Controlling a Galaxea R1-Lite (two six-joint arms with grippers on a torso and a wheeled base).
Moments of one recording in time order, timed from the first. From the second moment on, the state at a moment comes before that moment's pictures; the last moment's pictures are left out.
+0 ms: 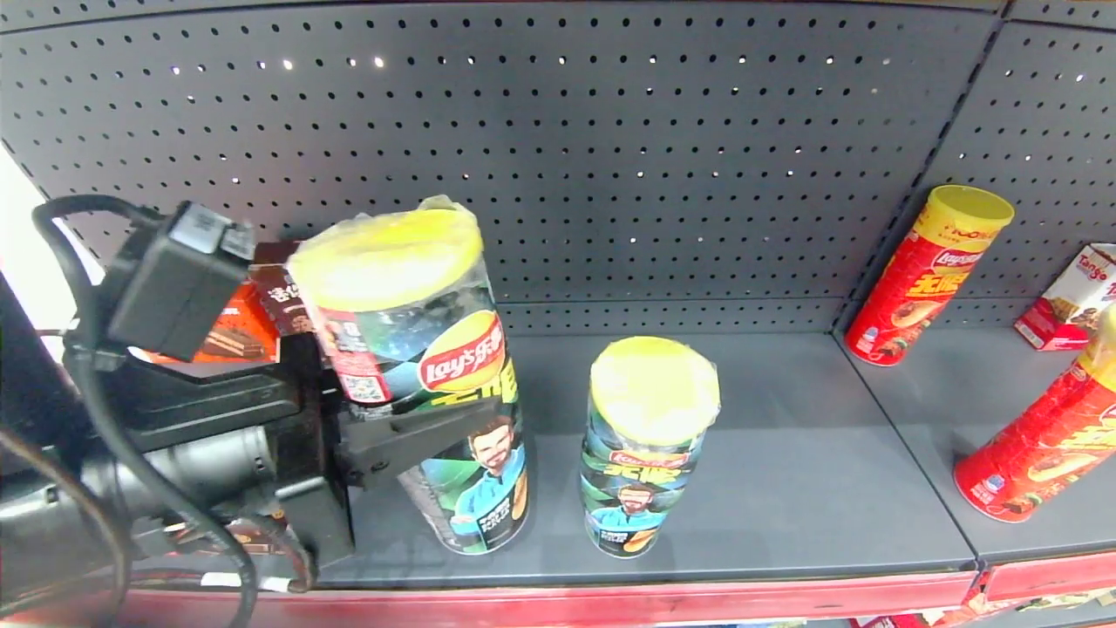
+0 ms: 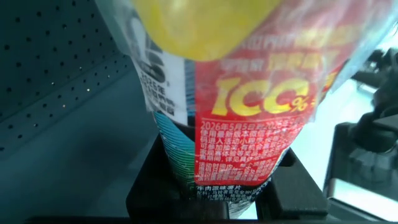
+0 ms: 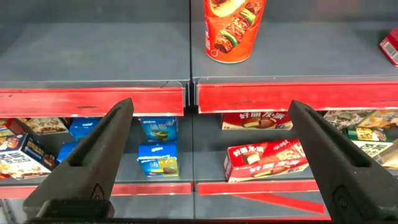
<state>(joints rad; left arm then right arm) -0.54 1.33 -0.61 -0.68 -0.51 0.04 0.00 0.00 0.00 0.00 -0.01 -0.01</state>
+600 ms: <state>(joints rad) -0.44 1.72 -1.01 -0.57 -0.60 0.12 0.00 0.00 0.00 0.00 -0.01 -0.01</state>
